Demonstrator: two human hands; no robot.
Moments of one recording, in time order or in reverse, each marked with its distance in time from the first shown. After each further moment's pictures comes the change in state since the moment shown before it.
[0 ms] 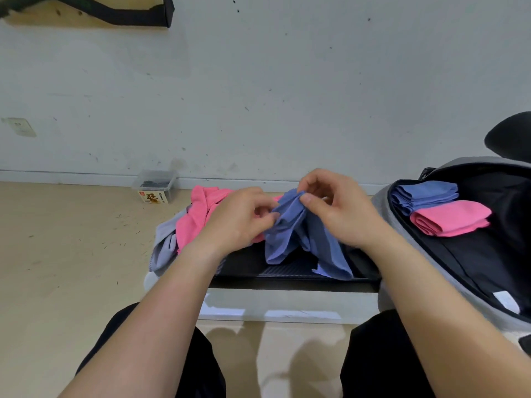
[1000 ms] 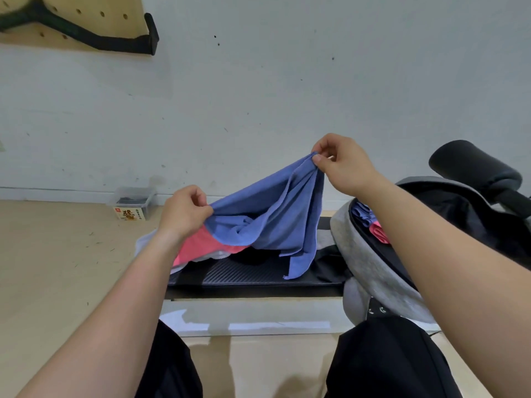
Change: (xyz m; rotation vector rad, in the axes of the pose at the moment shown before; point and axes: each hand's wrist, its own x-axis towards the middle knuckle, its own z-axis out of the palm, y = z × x) left_hand 0.011 -0.042 -0.029 -0.089 0.336 -0.447; right_hand 0.044 -0.016 -0.086 -0.282 0.199 0.157
